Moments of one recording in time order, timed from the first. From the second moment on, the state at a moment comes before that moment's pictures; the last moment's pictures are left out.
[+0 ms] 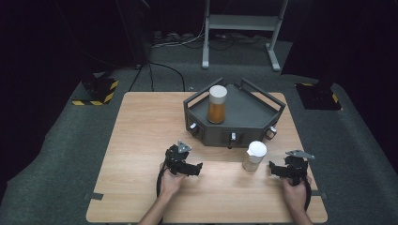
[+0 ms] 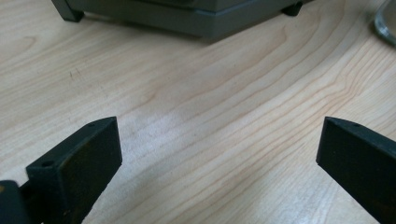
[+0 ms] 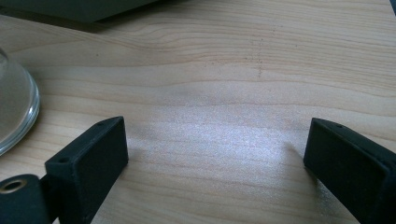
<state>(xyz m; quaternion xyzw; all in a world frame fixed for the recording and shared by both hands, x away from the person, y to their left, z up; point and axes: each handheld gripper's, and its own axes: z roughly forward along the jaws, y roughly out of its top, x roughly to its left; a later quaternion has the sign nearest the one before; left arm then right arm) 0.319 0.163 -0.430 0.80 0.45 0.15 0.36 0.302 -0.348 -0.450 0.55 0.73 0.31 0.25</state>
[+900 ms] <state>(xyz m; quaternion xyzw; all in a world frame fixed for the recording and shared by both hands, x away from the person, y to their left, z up) 0.310 0.151 -0.447 0.81 0.45 0.18 0.33 0.302 -0.348 -0.450 0.55 0.73 0.31 0.25</state>
